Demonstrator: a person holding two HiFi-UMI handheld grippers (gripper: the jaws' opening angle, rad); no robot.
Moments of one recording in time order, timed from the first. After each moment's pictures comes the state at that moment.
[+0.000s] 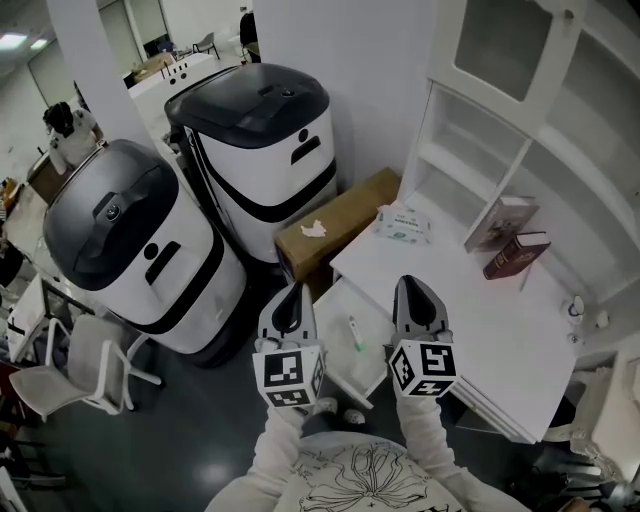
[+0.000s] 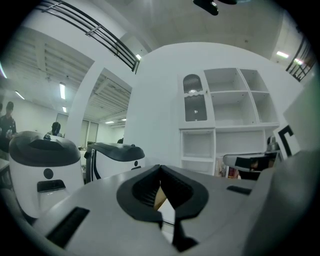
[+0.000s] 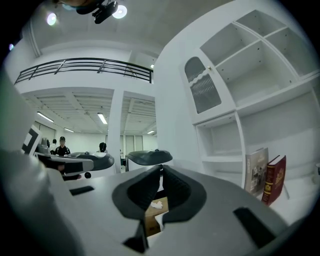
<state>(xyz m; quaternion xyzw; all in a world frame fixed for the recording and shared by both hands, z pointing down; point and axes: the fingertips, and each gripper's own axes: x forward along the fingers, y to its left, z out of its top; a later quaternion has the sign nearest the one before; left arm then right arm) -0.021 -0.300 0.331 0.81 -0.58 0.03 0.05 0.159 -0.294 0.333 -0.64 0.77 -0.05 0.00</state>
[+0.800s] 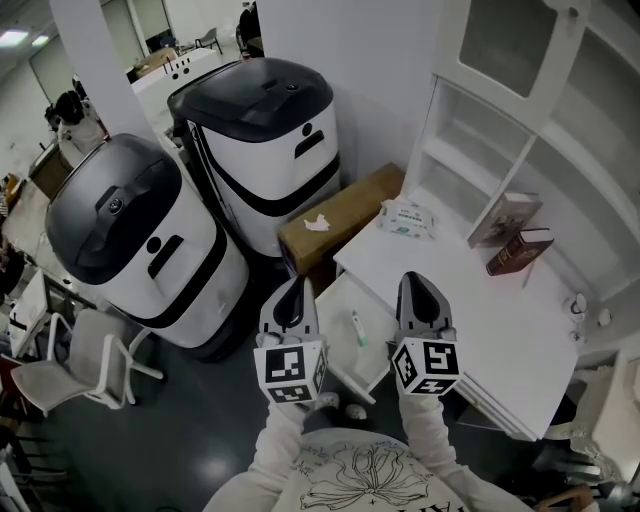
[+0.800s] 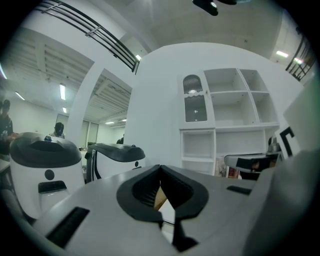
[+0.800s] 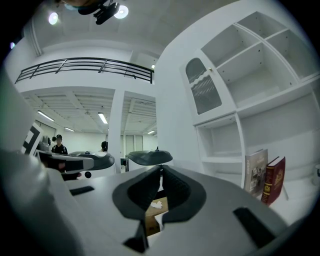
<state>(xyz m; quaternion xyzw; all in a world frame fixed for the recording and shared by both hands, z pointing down) -0.025 -0.297 0.328 0.81 -0.58 0.03 0.05 0.157 -0.290 0.332 -0.64 0.77 -0.04 0.00</state>
